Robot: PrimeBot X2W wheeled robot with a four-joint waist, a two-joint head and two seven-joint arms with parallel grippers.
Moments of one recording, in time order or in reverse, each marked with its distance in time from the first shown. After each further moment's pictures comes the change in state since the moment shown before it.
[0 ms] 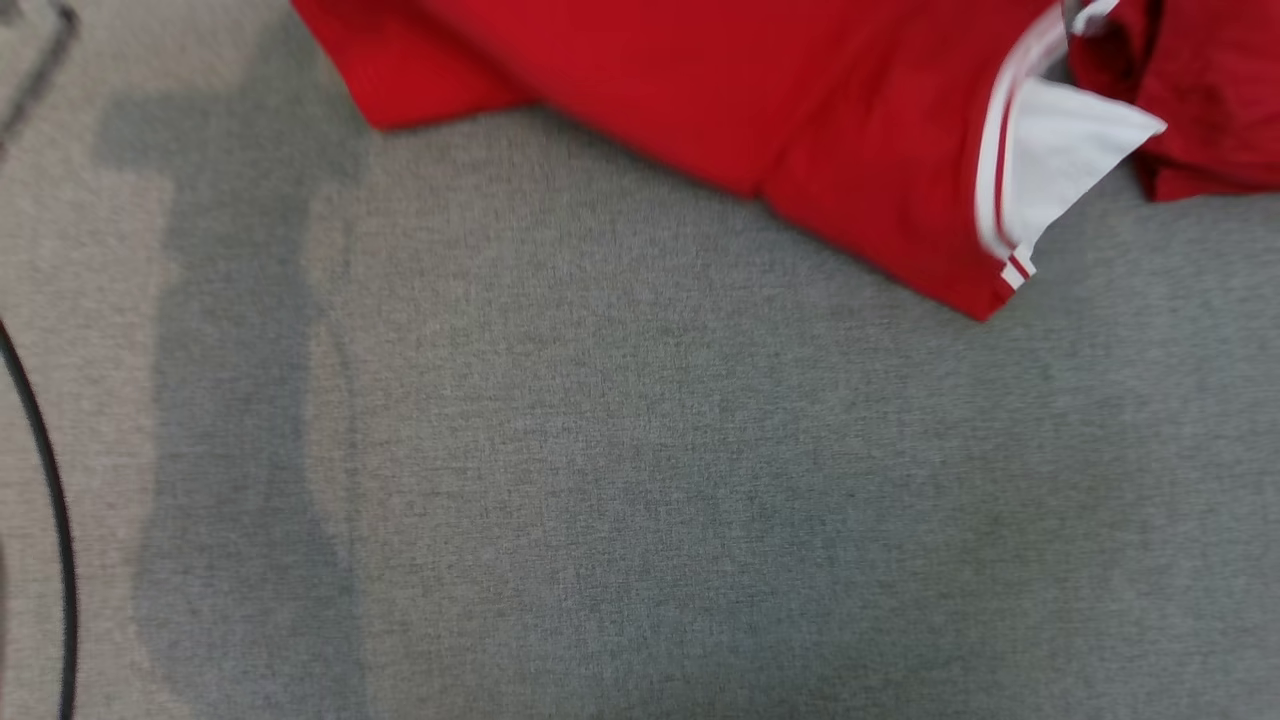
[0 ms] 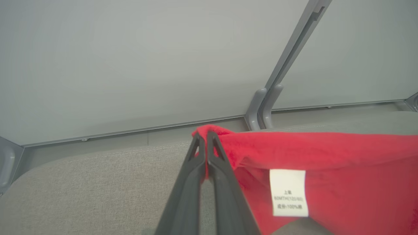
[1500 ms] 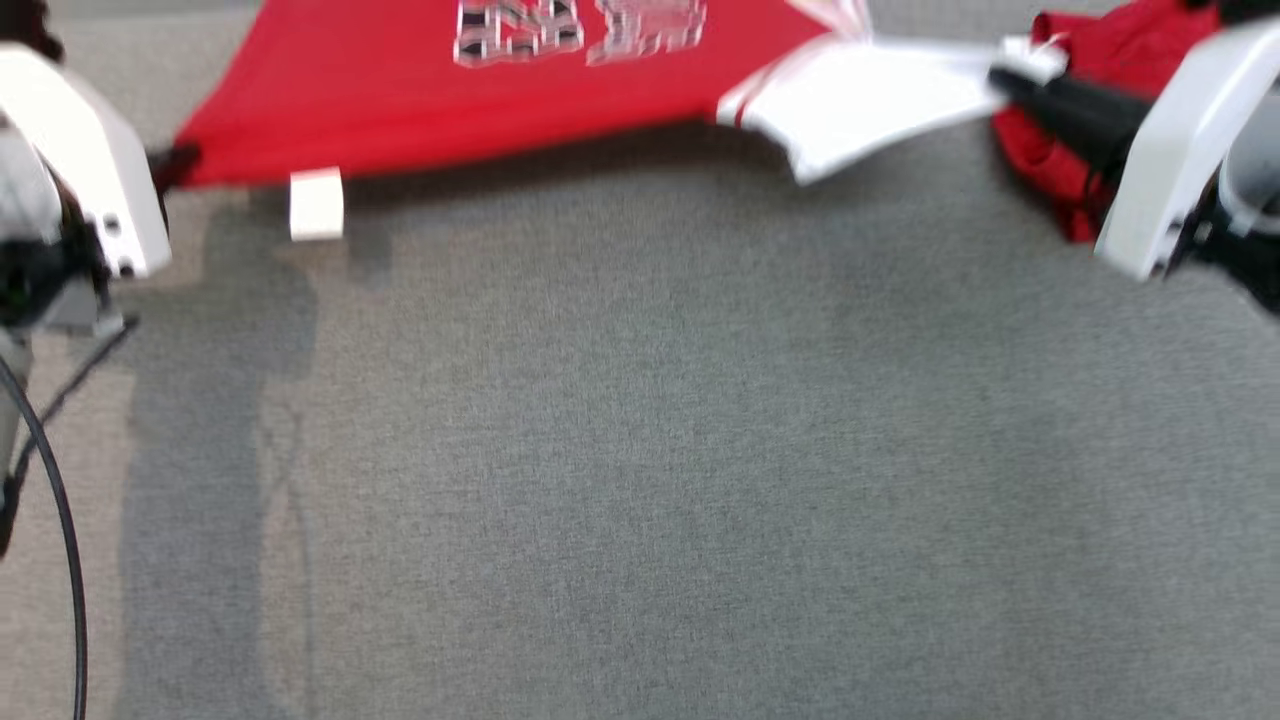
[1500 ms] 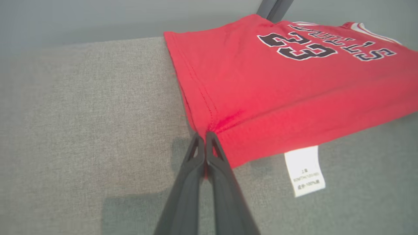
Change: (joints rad) left arm 0.206 0.155 -0.371 0.187 -0.375 -0.033 -0.056; right arm 0.119 -0.253 0.602 -0.057 0.264 0.000 -0.309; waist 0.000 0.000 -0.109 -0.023
